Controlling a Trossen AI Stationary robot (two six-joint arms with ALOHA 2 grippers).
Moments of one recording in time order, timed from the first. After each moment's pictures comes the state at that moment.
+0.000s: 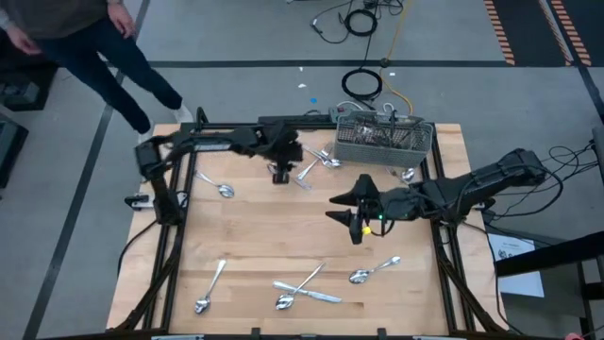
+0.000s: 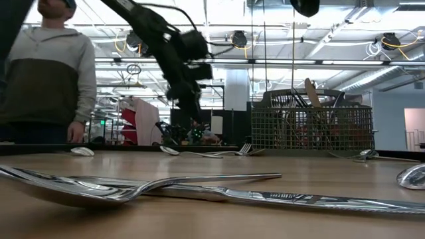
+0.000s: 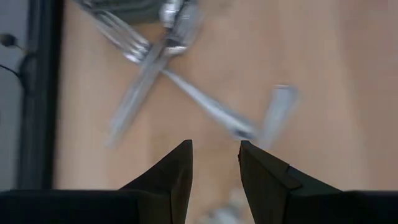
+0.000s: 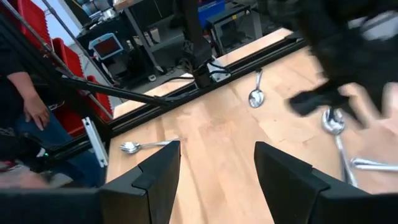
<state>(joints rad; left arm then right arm) 0.43 1.81 1.28 -0.47 0.09 0.56 0.32 1.24 1.04 -0.16 0.42 0.59</state>
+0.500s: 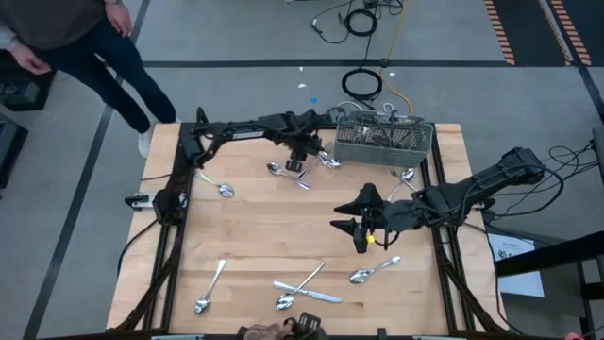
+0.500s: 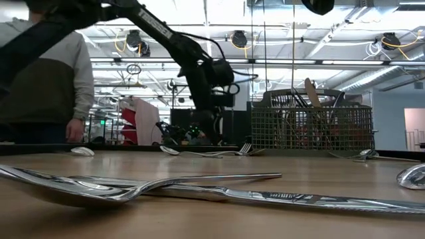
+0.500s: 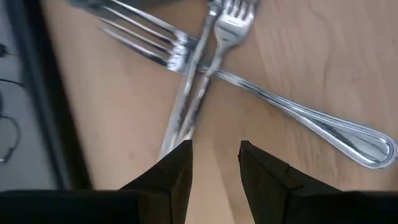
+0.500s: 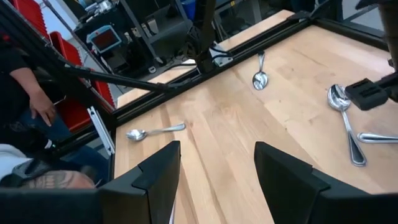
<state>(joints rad) 0.48 2.20 1.73 -0.69 0.03 0.82 0.40 1.24 1.04 -0.22 0.48 0.69</state>
